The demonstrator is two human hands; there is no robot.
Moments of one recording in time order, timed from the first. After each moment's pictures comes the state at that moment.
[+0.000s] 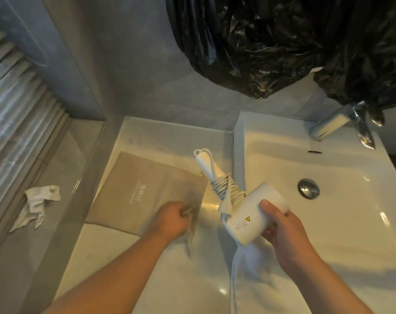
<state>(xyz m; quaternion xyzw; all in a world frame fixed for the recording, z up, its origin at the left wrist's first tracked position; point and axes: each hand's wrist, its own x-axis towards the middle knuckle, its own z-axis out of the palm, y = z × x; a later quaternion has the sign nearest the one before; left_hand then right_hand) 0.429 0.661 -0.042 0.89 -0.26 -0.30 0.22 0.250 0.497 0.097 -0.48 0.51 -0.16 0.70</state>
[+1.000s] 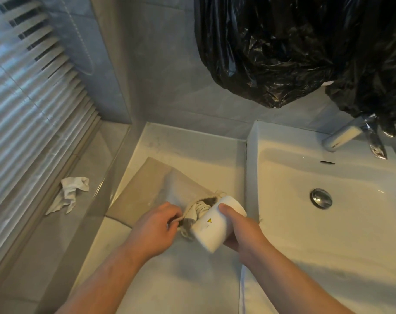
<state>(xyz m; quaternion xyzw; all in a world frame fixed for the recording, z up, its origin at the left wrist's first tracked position) 0.424 0.748 0.028 0.85 -0.39 -0.16 0.32 0.301 0.563 0.072 -0.45 0.55 -0.01 0.70</state>
